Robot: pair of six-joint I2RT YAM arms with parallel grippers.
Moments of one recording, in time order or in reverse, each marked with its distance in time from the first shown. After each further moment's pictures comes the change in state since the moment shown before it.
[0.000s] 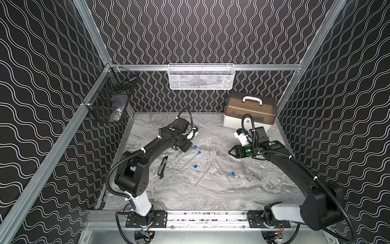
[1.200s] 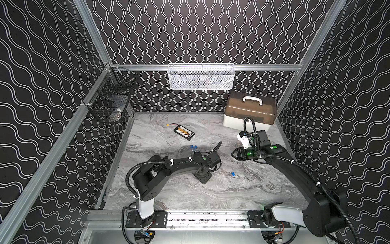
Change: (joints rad) left arm -0.459 0.114 -0.177 -0.003 -0.193 -0.504; right arm 0.000 -0.059 -0.060 0.004 0.080 0.024
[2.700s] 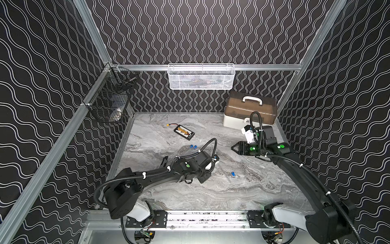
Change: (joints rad) left arm -0.004 -0.385 -0.278 0.401 0.092 0.283; right arm -0.001 -0.020 0.170 -0.089 -0.061 0.212
